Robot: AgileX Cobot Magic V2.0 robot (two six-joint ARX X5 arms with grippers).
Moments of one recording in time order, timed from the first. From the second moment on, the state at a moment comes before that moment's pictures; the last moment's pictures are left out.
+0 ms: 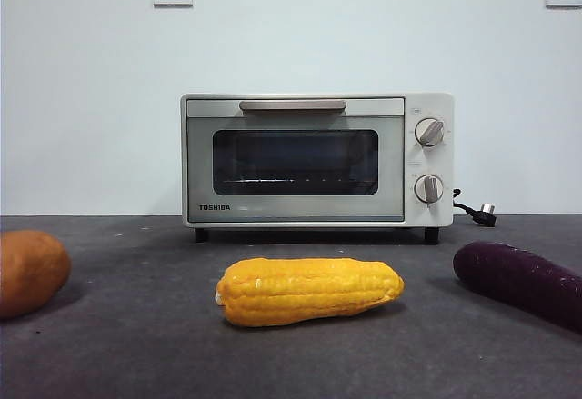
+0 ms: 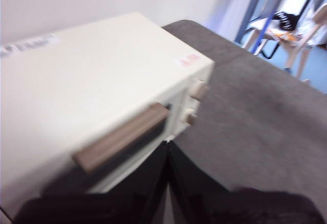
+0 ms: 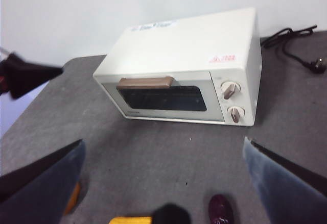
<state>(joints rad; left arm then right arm) -0.35 1.53 1.53 -0.41 0.44 0.03 0.06 0.85 1.36 -0.90 -0.39 0.15</state>
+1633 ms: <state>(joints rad) -0.36 1.95 1.74 -0.36 0.36 0.16 0.06 0.91 1.36 -0.95 -0.42 0.12</state>
